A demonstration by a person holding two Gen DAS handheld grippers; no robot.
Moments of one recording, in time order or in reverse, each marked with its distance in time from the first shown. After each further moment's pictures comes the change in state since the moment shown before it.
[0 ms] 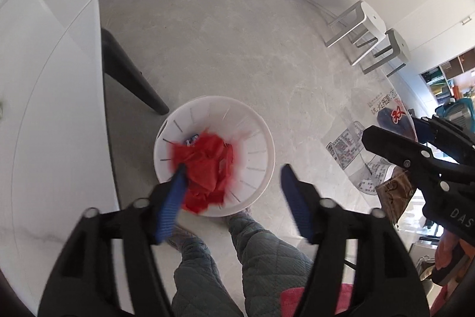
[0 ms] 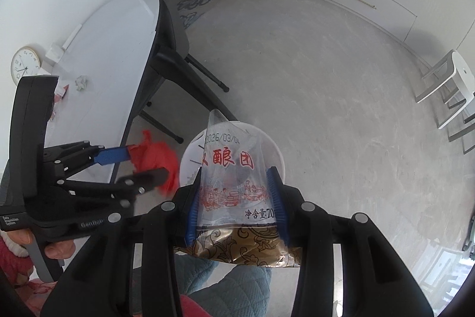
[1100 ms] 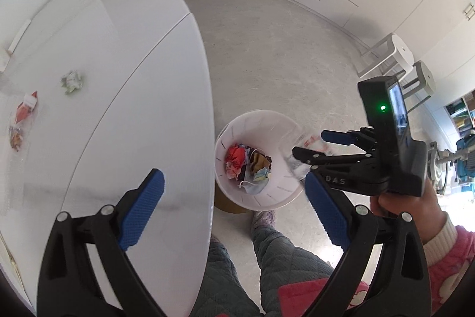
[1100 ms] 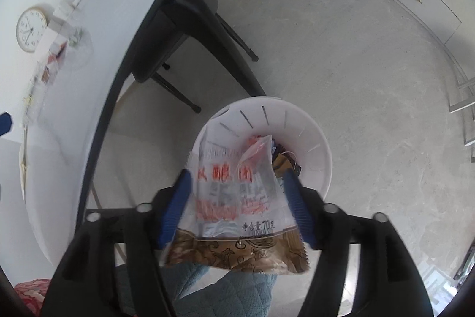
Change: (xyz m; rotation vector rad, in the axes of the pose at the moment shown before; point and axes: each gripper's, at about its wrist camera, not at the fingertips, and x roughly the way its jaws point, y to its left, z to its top) left arm -0.084 0.055 -0.035 -0.136 -0.104 0.144; right arm 0.111 0.030 -0.002 -0.123 0.157 0.084
